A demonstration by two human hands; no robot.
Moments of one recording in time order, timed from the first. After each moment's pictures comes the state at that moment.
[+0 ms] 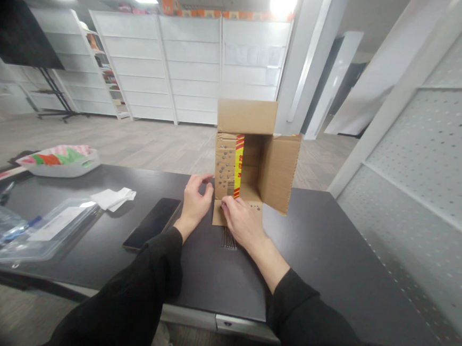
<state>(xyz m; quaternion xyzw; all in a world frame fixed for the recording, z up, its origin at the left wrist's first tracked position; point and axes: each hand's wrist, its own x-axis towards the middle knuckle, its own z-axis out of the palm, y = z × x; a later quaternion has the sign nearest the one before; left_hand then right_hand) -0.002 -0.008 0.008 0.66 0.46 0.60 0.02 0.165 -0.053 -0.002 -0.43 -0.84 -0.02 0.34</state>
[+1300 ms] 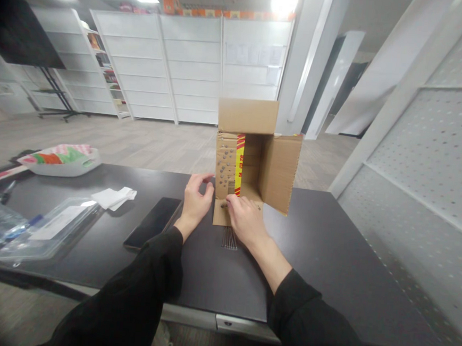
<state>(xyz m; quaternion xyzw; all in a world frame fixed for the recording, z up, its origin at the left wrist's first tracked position) -0.002 -0.008 0.009 0.66 0.46 0.59 0.03 0.170 -0.051 0.000 -0.47 -0.82 -0.07 0.32</state>
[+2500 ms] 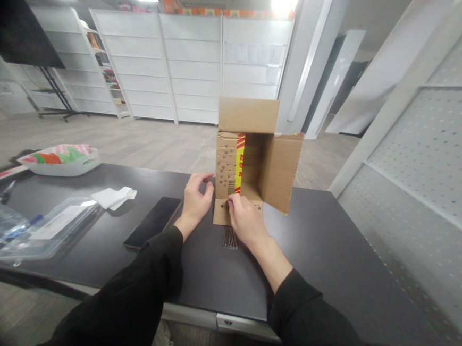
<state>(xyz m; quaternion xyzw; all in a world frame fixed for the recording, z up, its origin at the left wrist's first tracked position) -0.002 -0.009 0.010 0.66 0.47 0.58 0.02 0.170 -0.051 -0.002 -0.46 -0.82 0.00 0.34</state>
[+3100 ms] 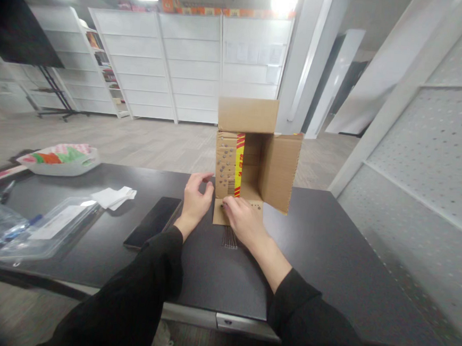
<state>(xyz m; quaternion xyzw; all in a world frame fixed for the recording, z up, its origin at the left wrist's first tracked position) -0.001 -0.009 0.009 0.66 0.46 0.59 0.02 0.169 -0.053 -0.001 -0.42 -0.84 -0.01 0.33</state>
